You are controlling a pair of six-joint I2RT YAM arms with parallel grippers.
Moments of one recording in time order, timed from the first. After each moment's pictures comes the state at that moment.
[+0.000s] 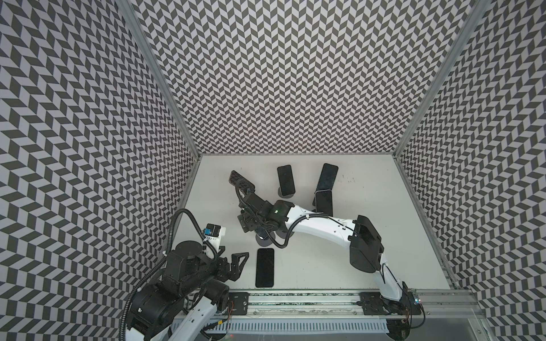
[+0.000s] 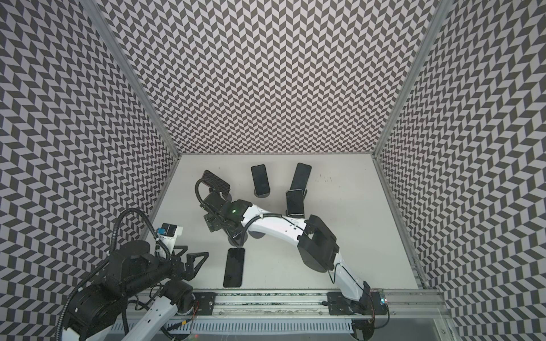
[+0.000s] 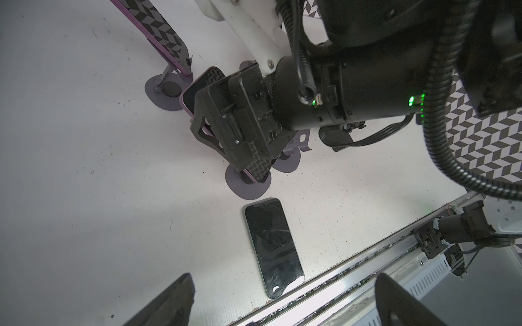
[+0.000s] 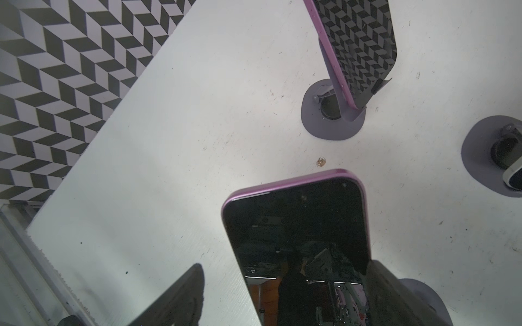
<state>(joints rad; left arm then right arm) -0.44 0.32 0.92 -1.25 0.19 -0.31 1.13 2.19 1.98 -0.67 0.23 0.50</state>
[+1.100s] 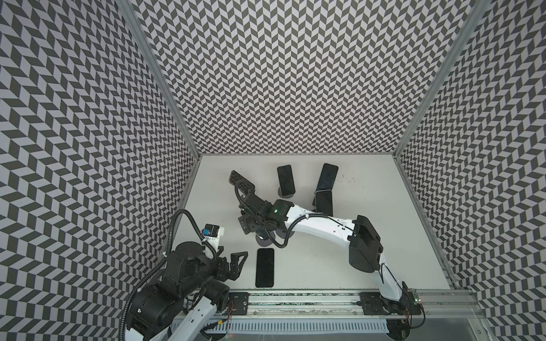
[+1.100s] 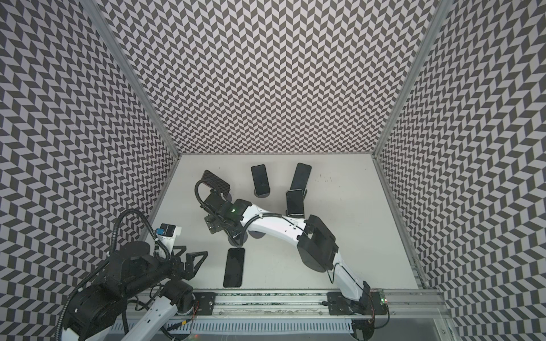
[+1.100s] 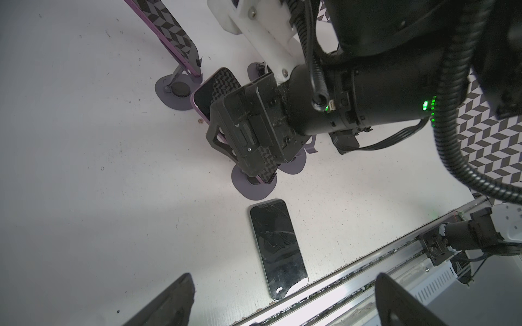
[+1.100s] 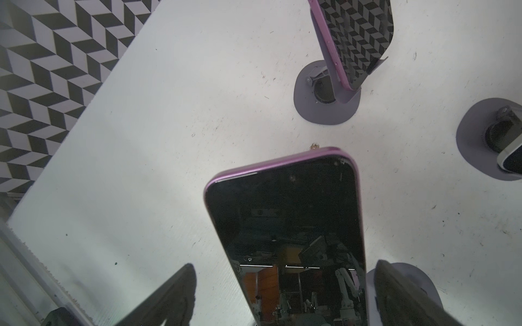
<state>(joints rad) -0.45 0.31 0.92 -1.25 0.15 -0.33 1.13 2.20 2.00 -0.73 0.23 0.51</state>
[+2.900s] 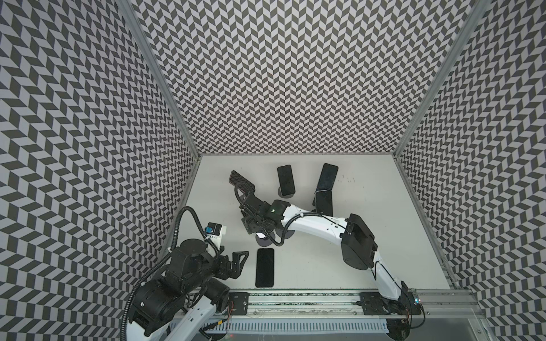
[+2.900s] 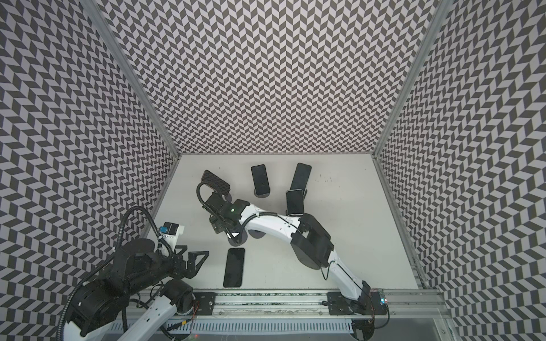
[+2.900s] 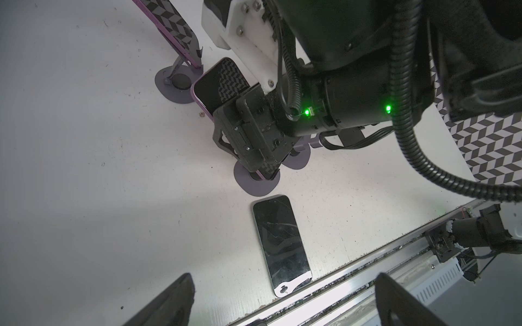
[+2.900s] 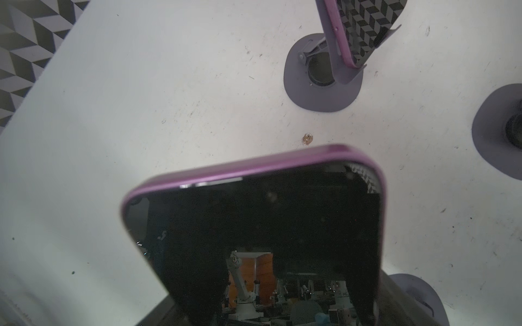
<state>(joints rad) -0.49 0.34 0.91 -1.25 0.12 -0.35 1.11 2.26 2.02 -0.74 0.22 0.48</state>
